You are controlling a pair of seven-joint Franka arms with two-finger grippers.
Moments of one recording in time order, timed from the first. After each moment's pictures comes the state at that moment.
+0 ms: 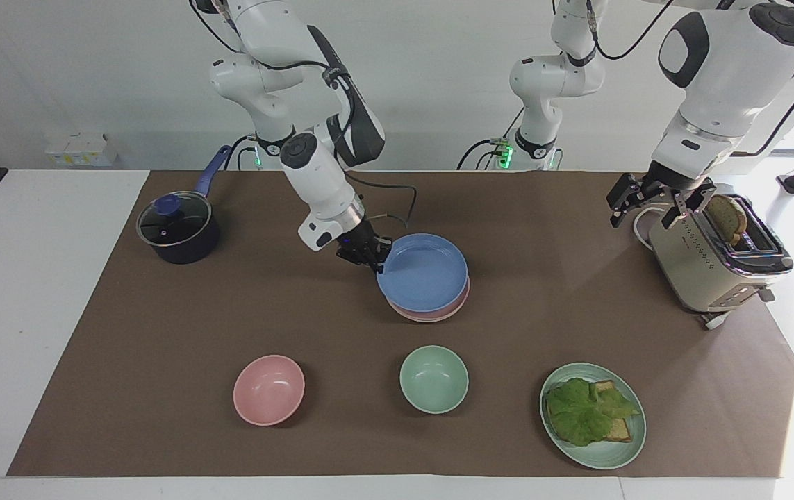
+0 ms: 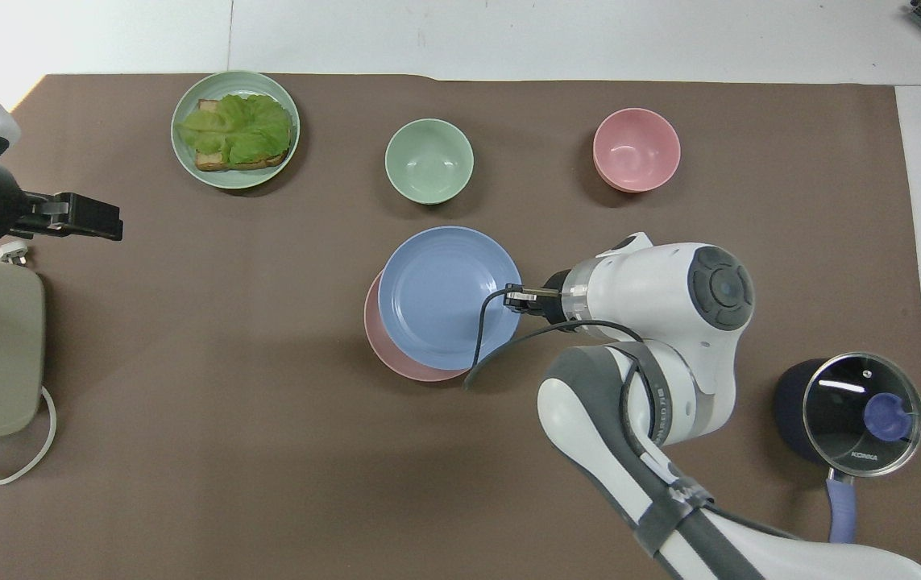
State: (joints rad) left arm -0.01 0.04 -0.09 -1.61 -0.03 1.74 -0.01; right arm 0.40 0.22 0.09 -2.06 0.42 2.47 0.31
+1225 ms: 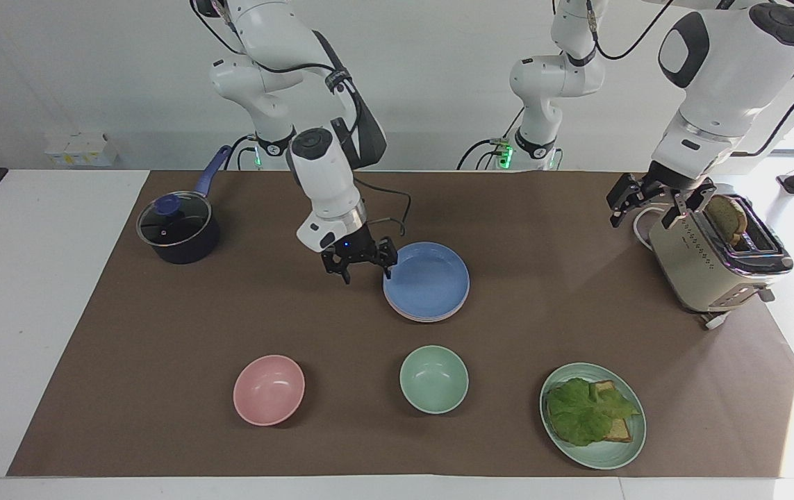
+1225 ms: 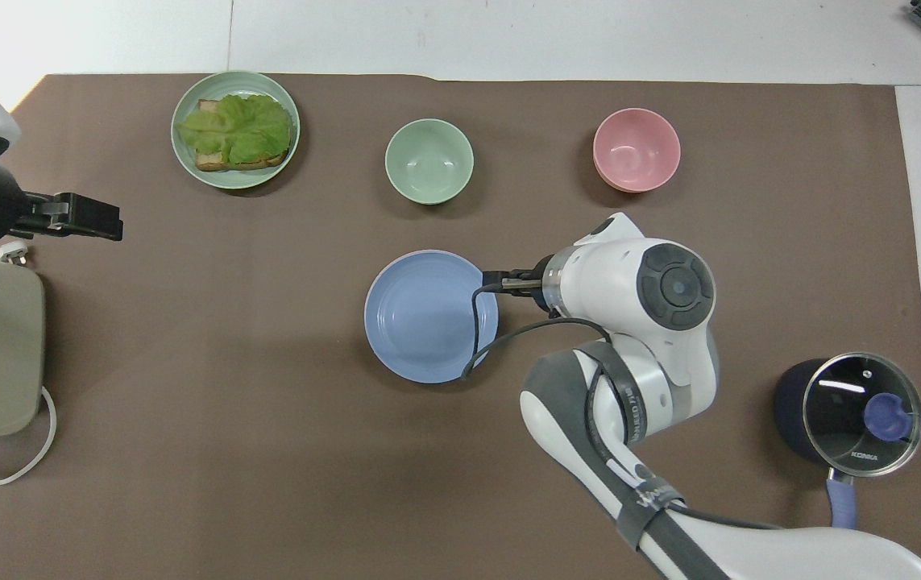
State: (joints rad) left arm -0.01 0.04 -0.09 -1.61 -0.03 1.74 -0.01; right arm 0.33 0.19 0.06 -1.99 0.15 2.47 0.34
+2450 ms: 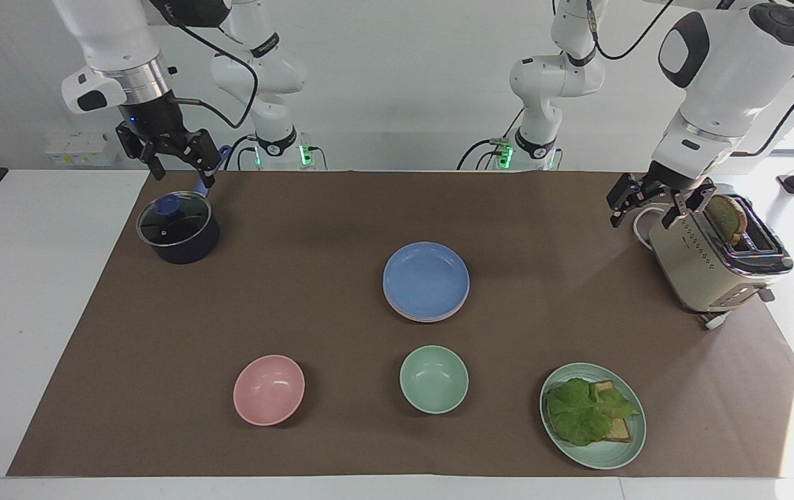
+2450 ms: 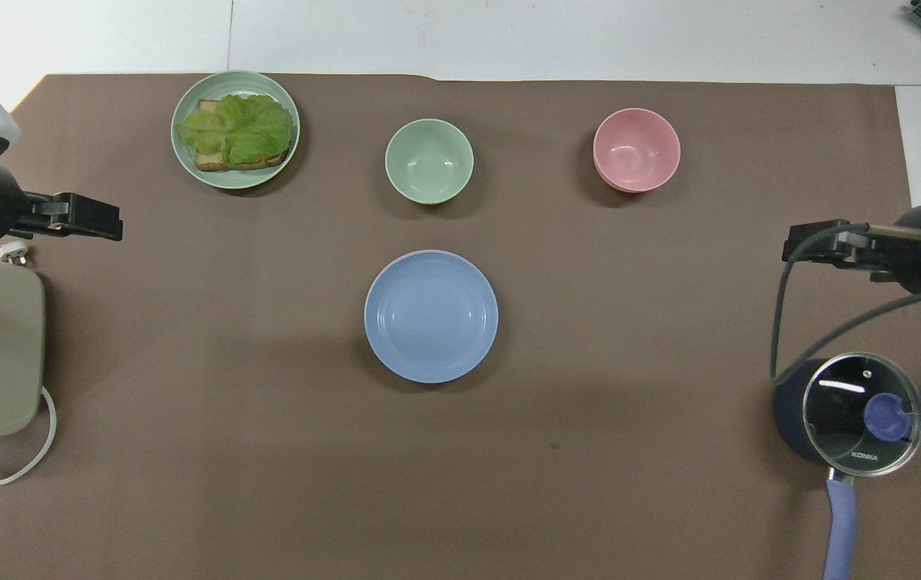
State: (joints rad) left arm -0.01 0.04 -0.09 -1.61 -0.03 1.74 -0.01; right arm -0.05 -0.06 0.05 -1.59 0.01 1.58 0.24
